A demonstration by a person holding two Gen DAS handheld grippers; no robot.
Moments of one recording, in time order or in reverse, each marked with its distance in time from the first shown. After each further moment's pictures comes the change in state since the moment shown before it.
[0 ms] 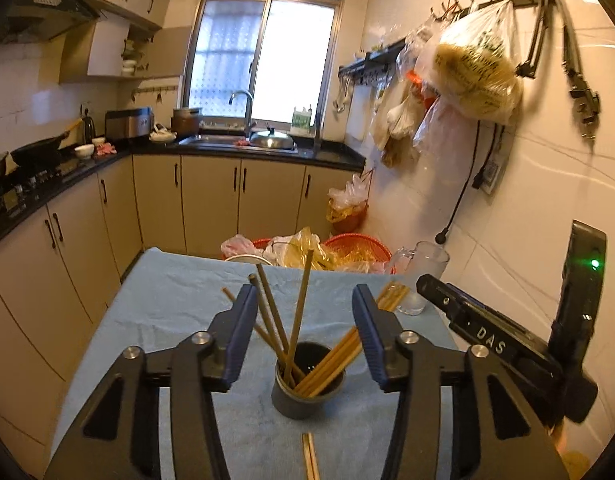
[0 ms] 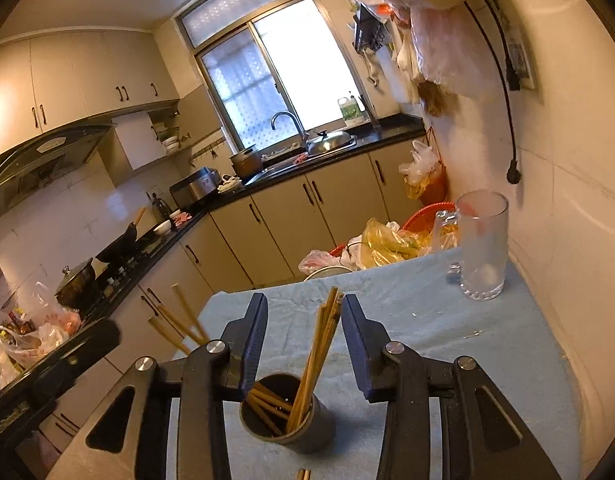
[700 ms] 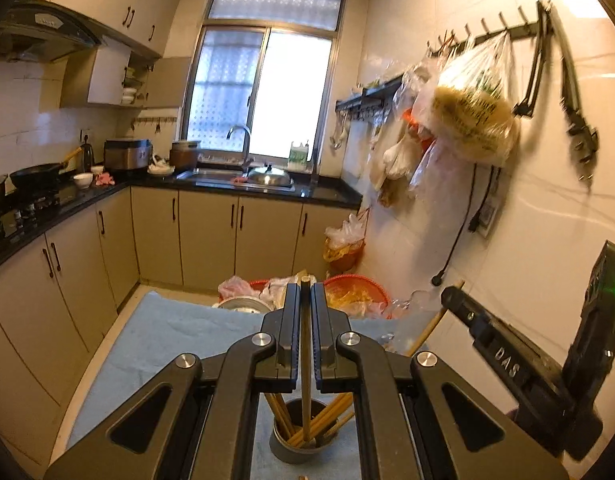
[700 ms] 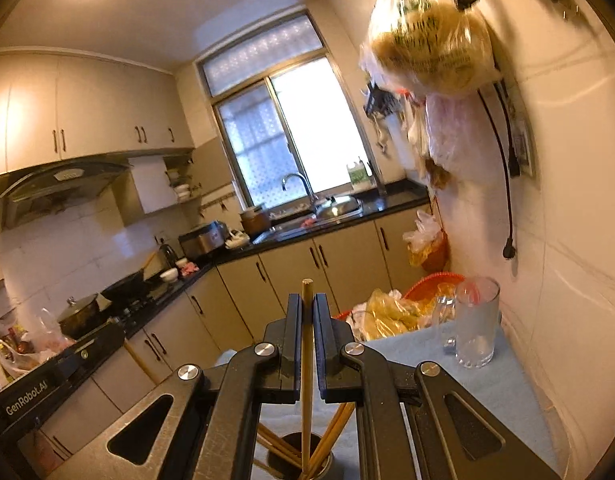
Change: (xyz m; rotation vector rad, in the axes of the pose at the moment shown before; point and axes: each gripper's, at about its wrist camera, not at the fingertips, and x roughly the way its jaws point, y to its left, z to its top) left arm 0.022 0.000 0.054 -0.004 -0.084 -0.009; right arm -0.029 0.035 0.036 -0.041 -0.184 -0.012
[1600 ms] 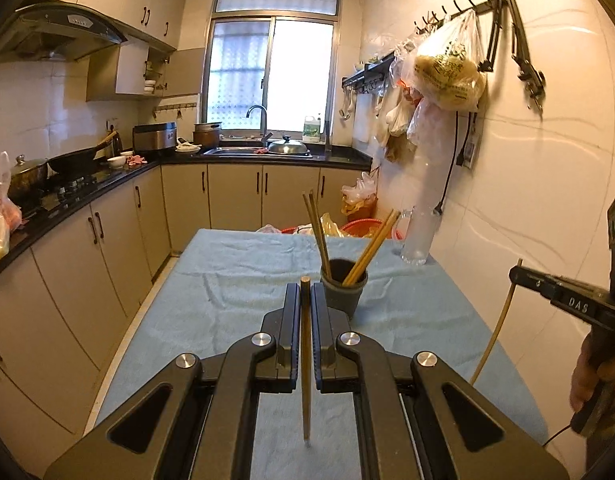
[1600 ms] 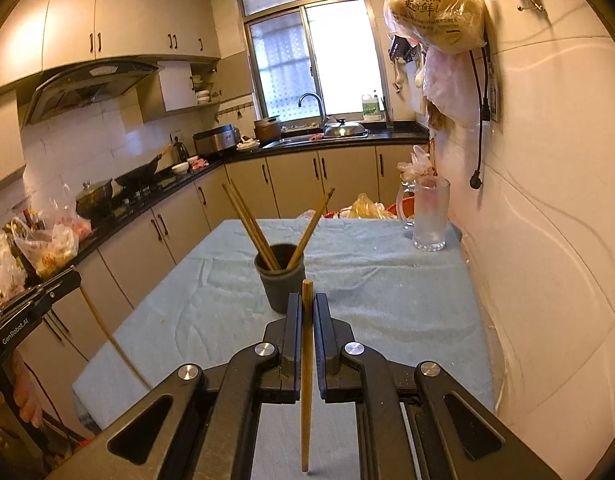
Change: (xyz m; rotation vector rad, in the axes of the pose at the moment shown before) left arm -0.188 0.038 -0.130 0.055 0.047 0.059; right arm -0.175 -0.019 -0.100 -0.169 0.254 0.018
